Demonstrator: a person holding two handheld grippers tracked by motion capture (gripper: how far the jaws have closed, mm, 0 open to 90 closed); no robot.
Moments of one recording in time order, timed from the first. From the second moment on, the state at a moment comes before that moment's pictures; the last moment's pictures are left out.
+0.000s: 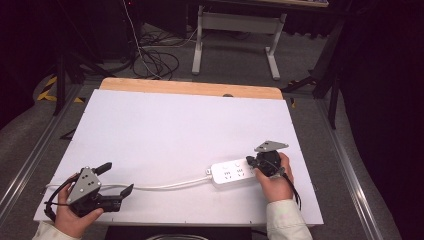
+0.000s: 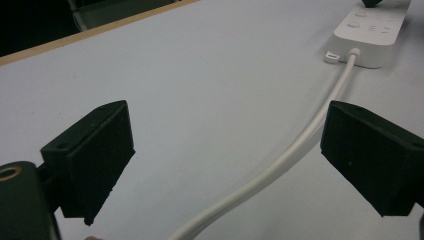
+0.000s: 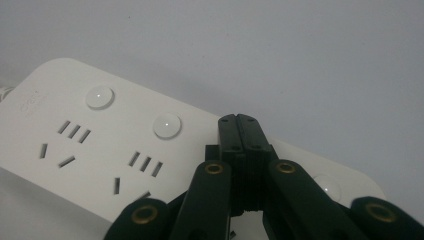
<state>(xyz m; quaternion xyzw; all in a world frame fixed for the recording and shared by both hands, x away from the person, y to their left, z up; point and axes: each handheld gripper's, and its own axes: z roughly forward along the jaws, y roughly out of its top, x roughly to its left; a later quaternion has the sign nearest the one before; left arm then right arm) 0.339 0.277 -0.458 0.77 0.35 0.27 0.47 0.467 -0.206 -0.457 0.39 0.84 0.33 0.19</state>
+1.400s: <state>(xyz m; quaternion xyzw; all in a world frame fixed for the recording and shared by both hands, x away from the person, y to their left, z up) 0.340 0.277 -0.457 0.77 0.35 0.27 0.47 0.441 -0.214 -0.412 0.34 0.80 0.43 0.24</state>
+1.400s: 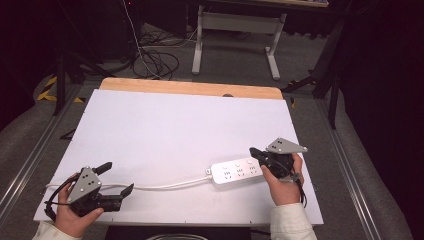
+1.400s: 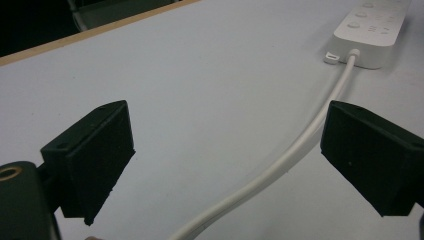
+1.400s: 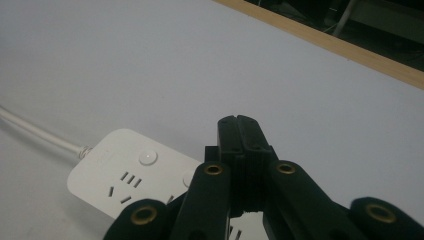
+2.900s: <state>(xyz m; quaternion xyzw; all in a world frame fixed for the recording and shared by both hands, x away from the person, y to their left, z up) 0.337 0.278 -0.454 0.77 0.35 0.27 0.47 0.383 -0.239 -0.436 0.27 0.80 0.49 0.21</state>
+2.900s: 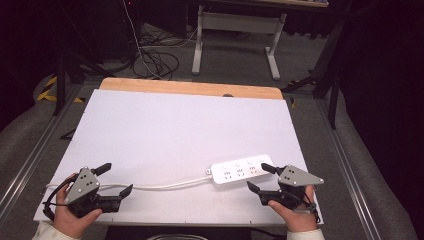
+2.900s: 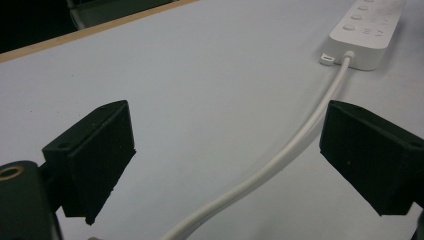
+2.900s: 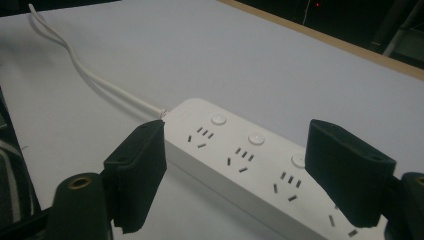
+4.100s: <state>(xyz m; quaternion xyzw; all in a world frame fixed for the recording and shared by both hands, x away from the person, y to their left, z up) 0.337 0.288 -0.461 0.77 0.37 0.25 0.46 0.380 -0.249 -0.491 0.32 0.81 0.46 0.17</state>
